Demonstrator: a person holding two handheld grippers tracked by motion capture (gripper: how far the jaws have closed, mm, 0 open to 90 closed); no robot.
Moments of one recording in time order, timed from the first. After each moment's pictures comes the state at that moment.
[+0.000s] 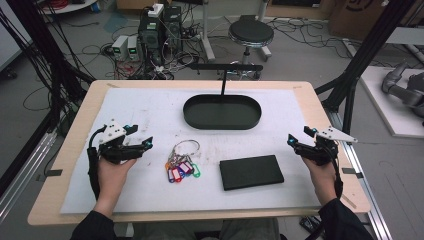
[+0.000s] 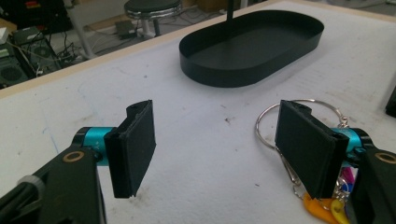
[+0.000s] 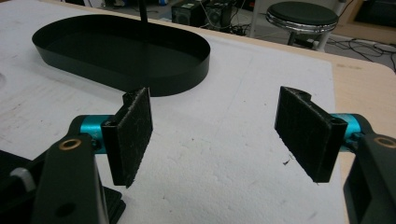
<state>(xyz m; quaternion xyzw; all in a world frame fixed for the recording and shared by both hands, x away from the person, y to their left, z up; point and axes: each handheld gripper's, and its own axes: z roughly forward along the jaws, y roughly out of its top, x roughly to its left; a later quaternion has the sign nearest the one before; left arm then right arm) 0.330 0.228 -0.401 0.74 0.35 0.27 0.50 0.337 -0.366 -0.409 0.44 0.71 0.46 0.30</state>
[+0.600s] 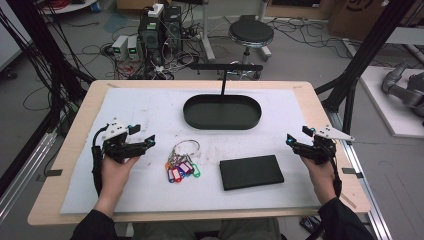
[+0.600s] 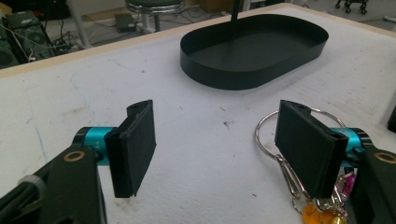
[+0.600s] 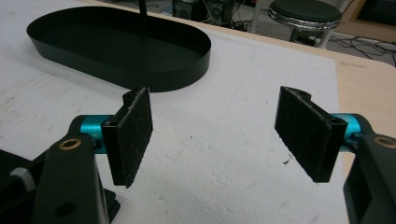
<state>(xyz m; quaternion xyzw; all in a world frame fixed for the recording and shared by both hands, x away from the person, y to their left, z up) 0.341 0.223 -0.408 0.73 0.38 0.25 0.51 0.343 -0.364 -0.412 0.44 0.72 0.45 0.30</state>
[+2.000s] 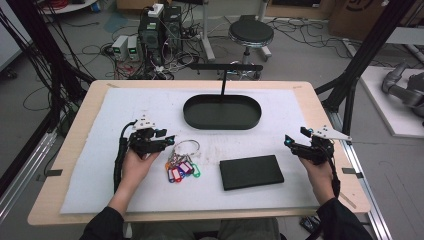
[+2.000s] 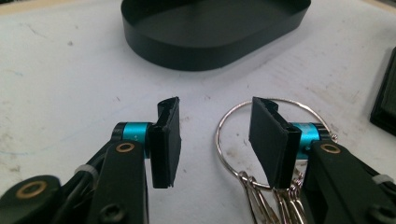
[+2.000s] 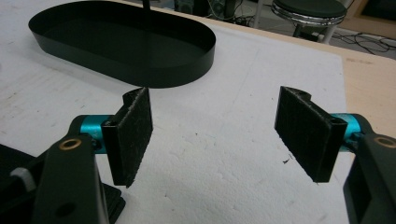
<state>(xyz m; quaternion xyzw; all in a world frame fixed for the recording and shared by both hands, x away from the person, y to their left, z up) 0.373 0.171 -0.423 0.78 0.38 0.16 0.47 0.343 -0.360 -0.413 0.44 0.72 0.45 0.30</state>
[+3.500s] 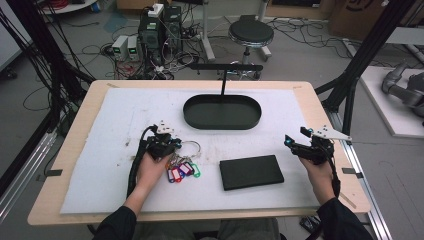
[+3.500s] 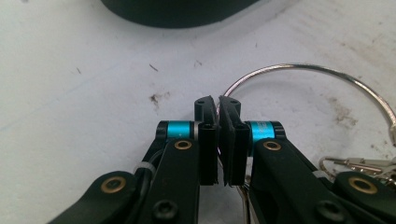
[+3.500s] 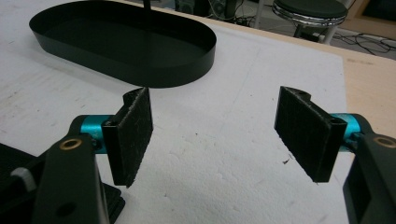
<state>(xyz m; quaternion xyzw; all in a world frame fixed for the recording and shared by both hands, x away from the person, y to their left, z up) 0.378 0.132 -0.442 0.81 0.39 0.19 0.40 0.343 -0.360 -0.413 0.44 0.72 0.45 0.30</state>
